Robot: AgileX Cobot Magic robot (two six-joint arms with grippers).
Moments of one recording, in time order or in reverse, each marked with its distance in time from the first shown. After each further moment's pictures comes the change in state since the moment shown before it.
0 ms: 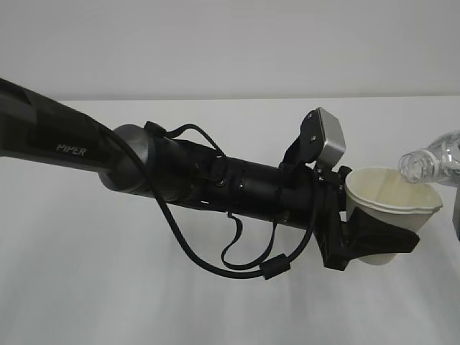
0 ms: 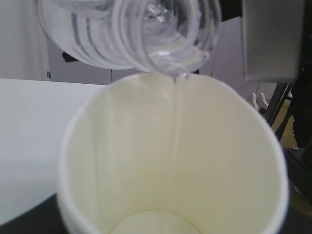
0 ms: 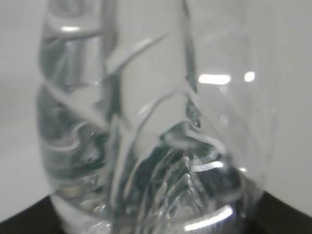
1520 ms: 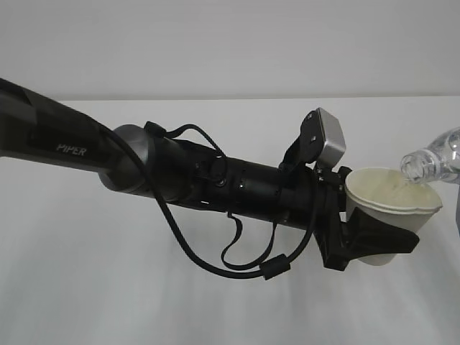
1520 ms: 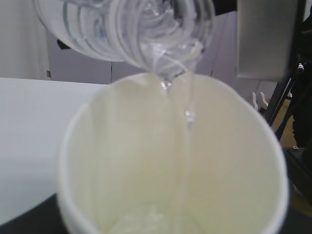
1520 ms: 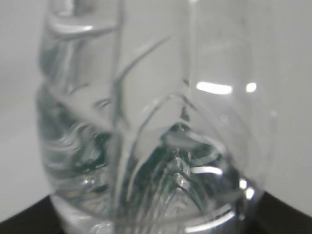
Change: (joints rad) left arm 0.000 0.000 0.000 0.000 0.002 -0.002; right arm 0.000 0.000 0.000 -0.001 -0.036 -0.066
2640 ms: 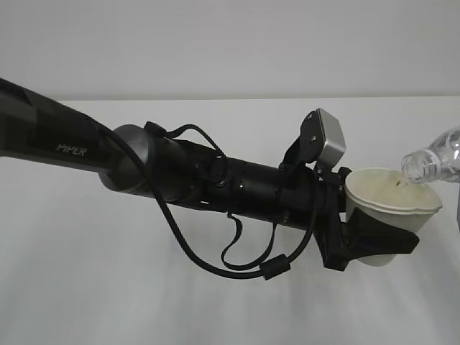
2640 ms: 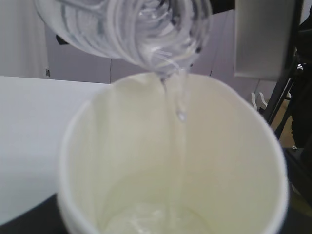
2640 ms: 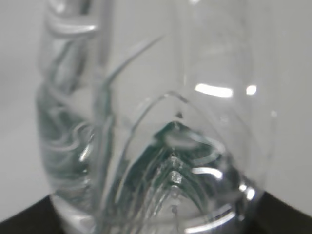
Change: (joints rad) left arm 0.000 0.000 0.000 0.002 0.000 -0.010; right arm 0.000 0.000 0.000 0.011 -0.010 -0.022
